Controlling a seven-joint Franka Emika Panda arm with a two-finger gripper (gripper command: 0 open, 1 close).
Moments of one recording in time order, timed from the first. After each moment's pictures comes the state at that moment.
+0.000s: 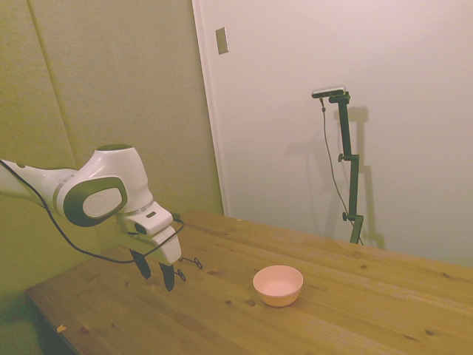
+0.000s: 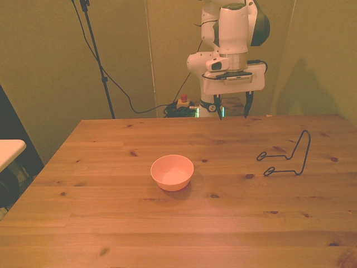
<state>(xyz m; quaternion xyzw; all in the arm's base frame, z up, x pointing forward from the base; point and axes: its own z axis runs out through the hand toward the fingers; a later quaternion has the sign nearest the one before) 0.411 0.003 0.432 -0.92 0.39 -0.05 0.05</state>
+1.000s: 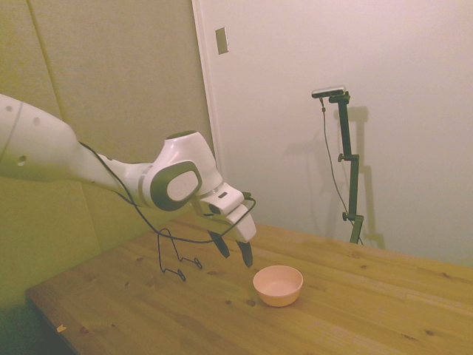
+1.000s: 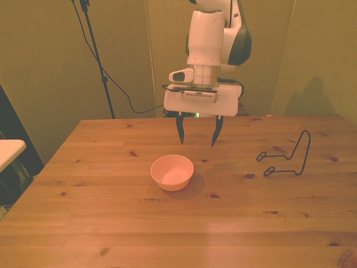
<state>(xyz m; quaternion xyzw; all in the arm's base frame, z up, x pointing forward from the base) 0.558 -0.119 0.437 -0.86 0.48 -0.14 0.01</state>
